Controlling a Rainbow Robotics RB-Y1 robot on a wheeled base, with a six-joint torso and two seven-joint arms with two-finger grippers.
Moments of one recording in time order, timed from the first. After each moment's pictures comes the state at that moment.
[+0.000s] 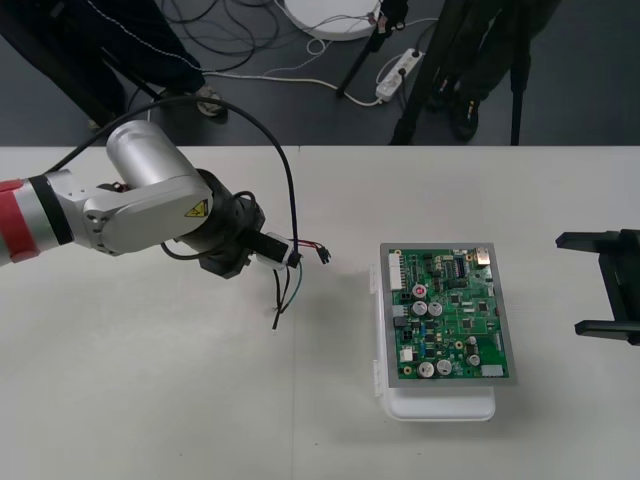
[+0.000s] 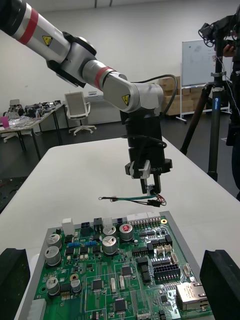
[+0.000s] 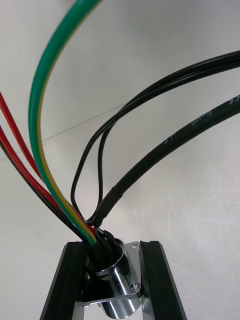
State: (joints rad) right arm -0.48 -1.27 0.99 -1.15 -0.01 -1.56 0.80; left arm -1.01 0.81 -1.13 -1.46 -2.02 -0.99 0.48
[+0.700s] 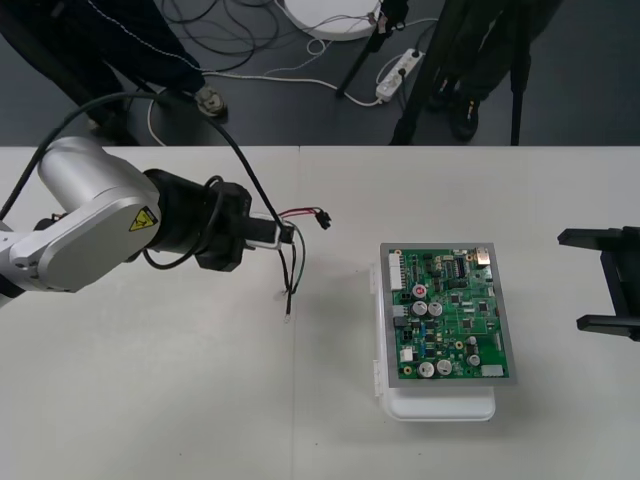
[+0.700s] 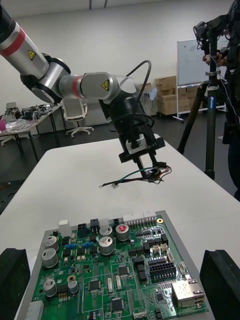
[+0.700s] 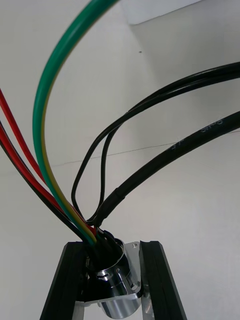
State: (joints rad) right arm -0.49 -1.27 0.99 -1.14 -0.03 -1.56 0.78; left arm -0.62 0.80 -0.63 -1.75 -2.19 -1.01 0.50
